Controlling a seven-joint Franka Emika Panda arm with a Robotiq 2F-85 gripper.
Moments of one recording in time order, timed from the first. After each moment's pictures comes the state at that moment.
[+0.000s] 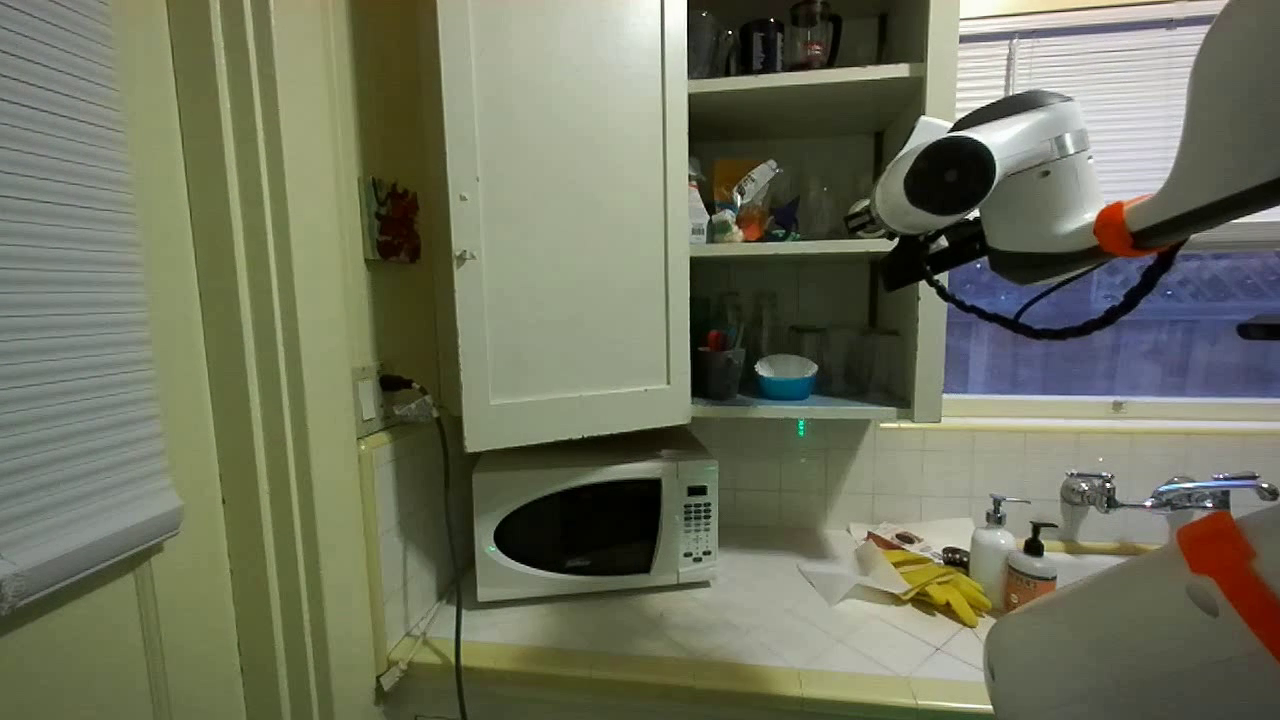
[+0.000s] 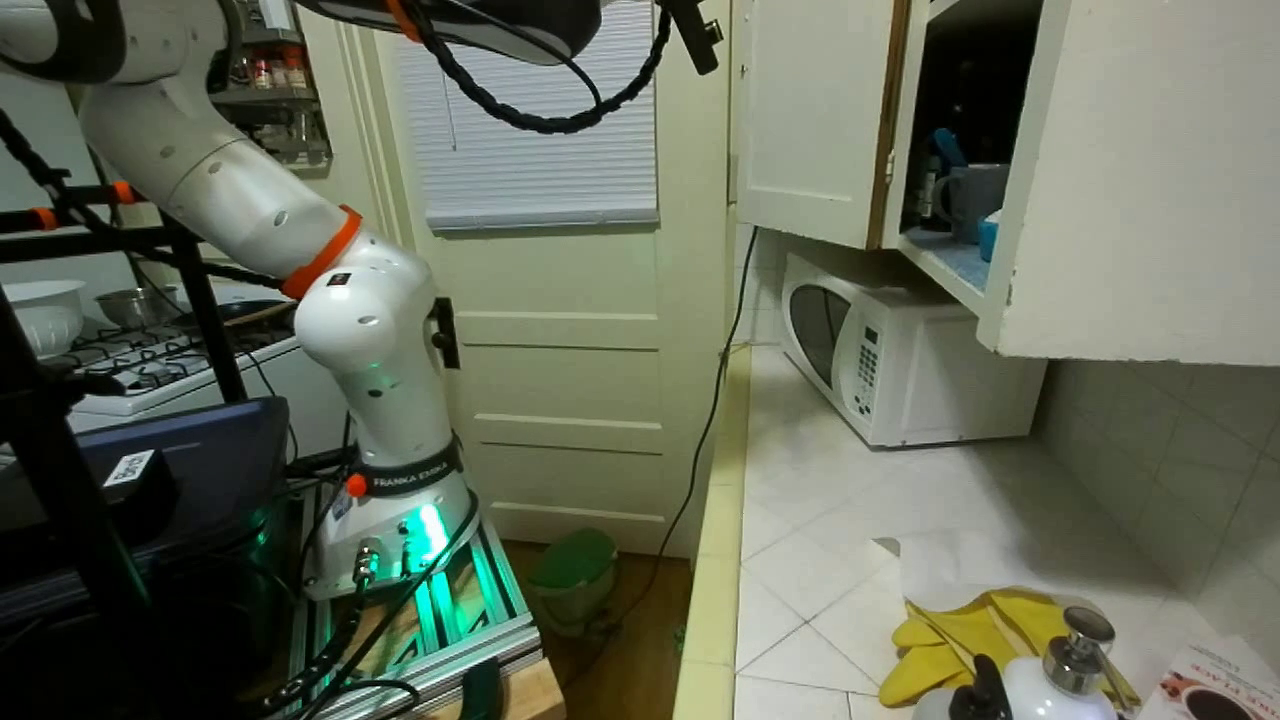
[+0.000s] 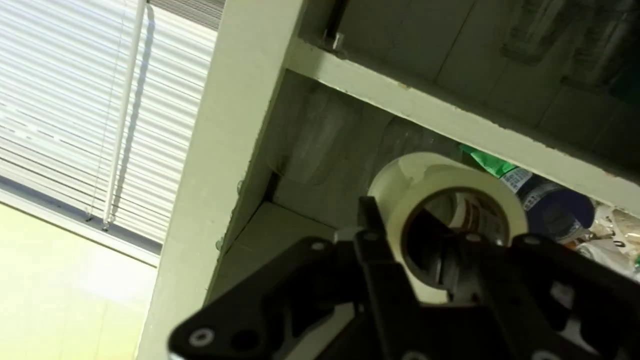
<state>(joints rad) -0.31 -0.74 -0.27 -2.30 -2.06 2.82 1.49</state>
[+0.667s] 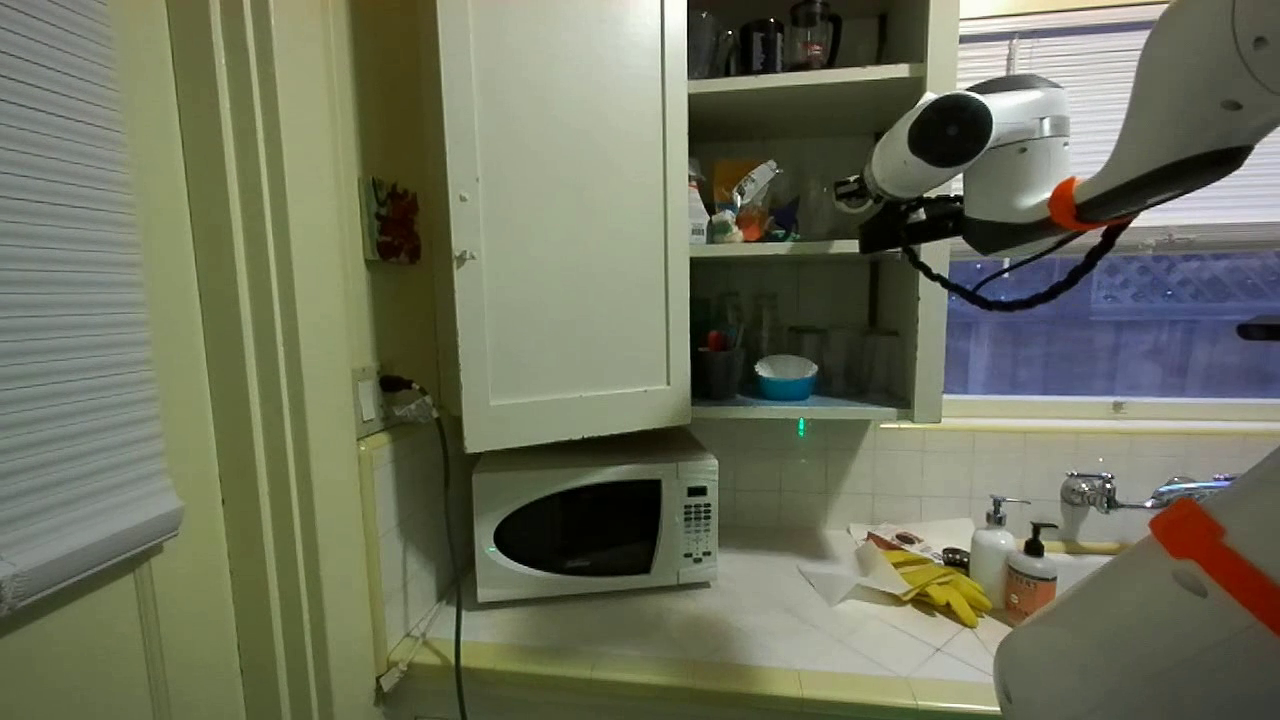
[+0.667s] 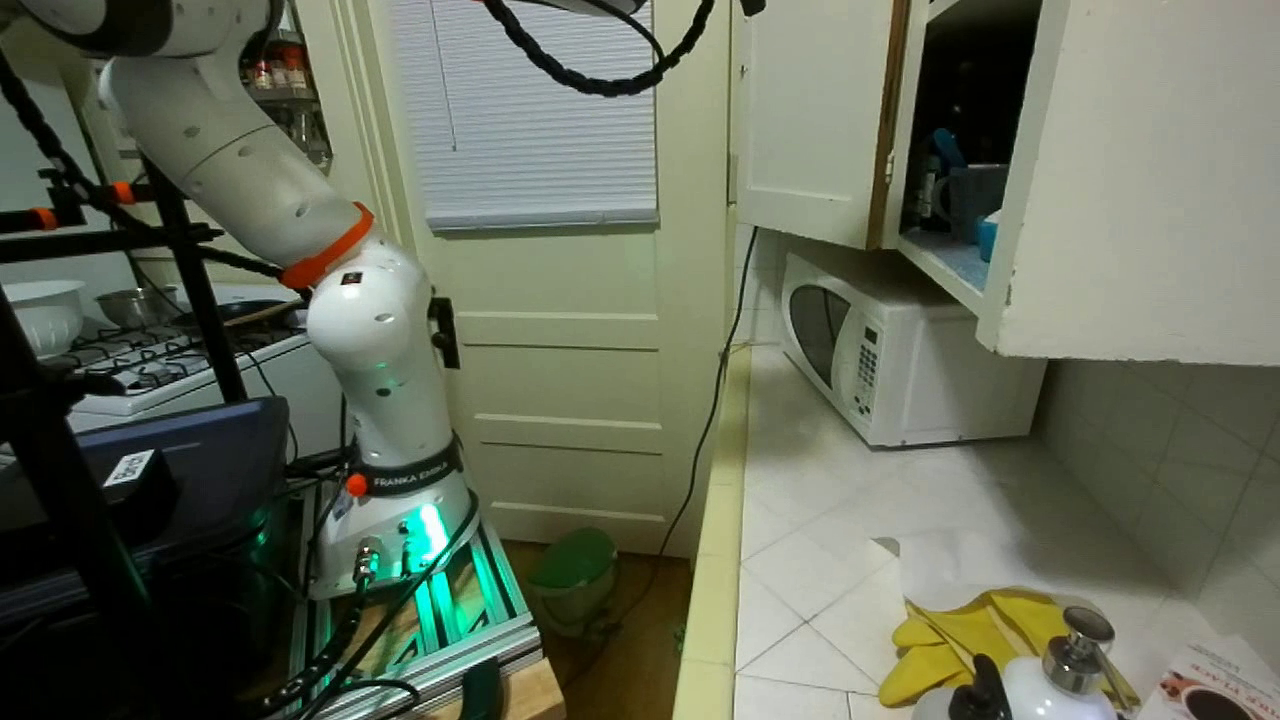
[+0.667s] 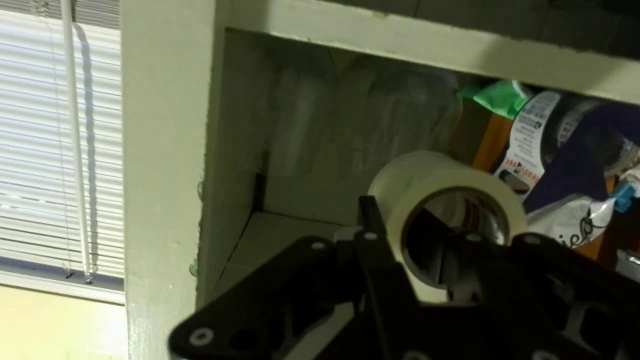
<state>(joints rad) -0.20 -0.58 -0.40 -2.08 -1.89 2.95 1.50</state>
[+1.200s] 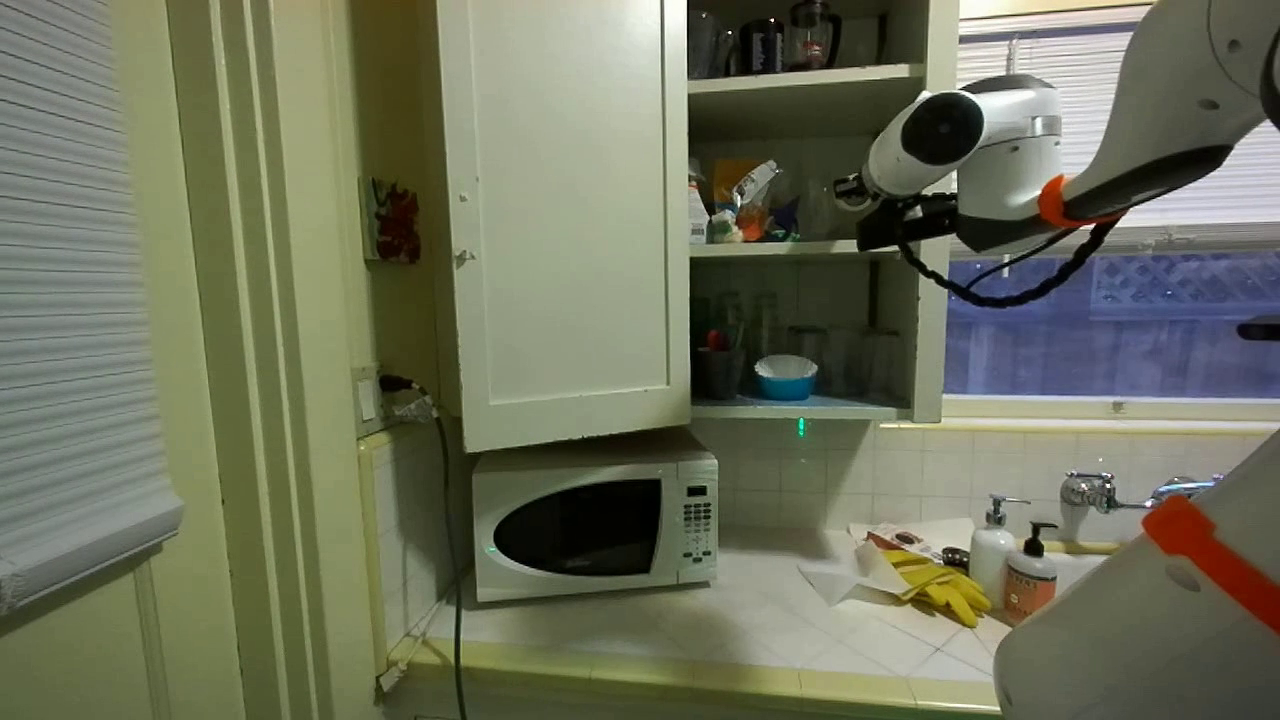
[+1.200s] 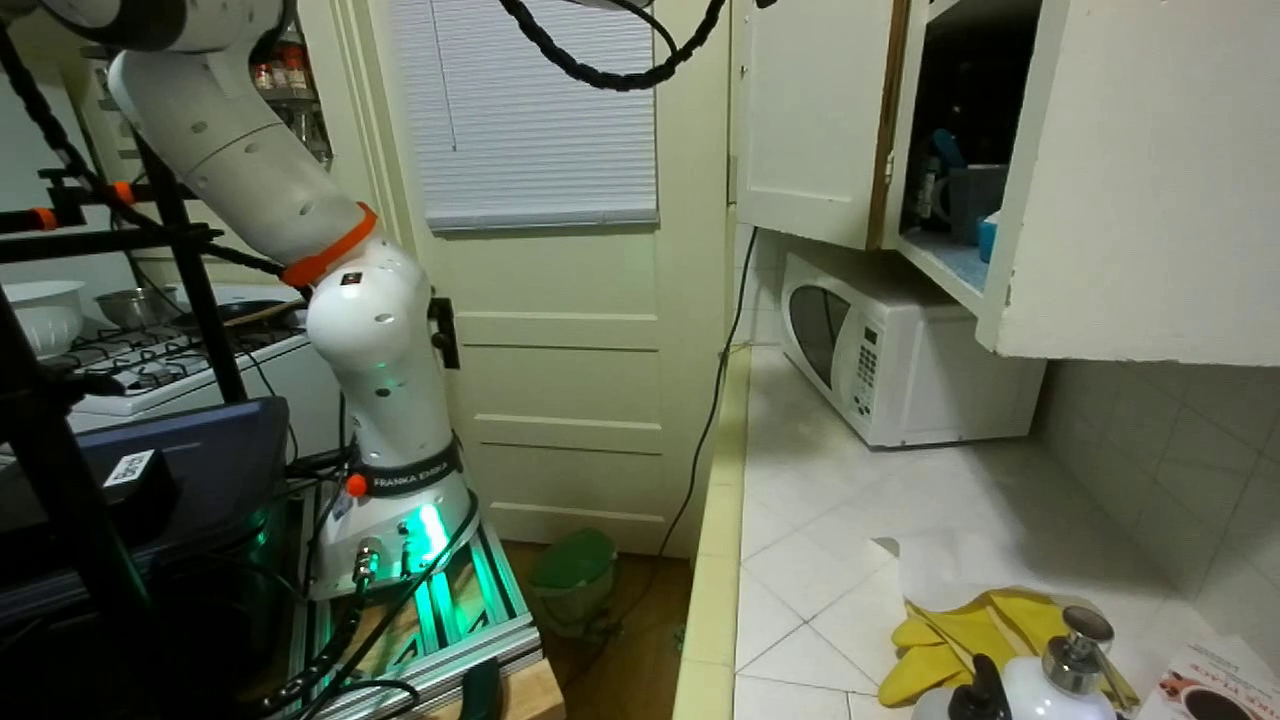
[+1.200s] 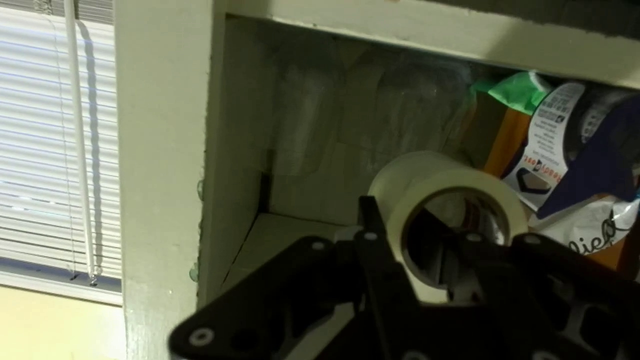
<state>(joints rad) -0.20 -0.54 -0.40 -2.04 -1.87 2.94 1.49</state>
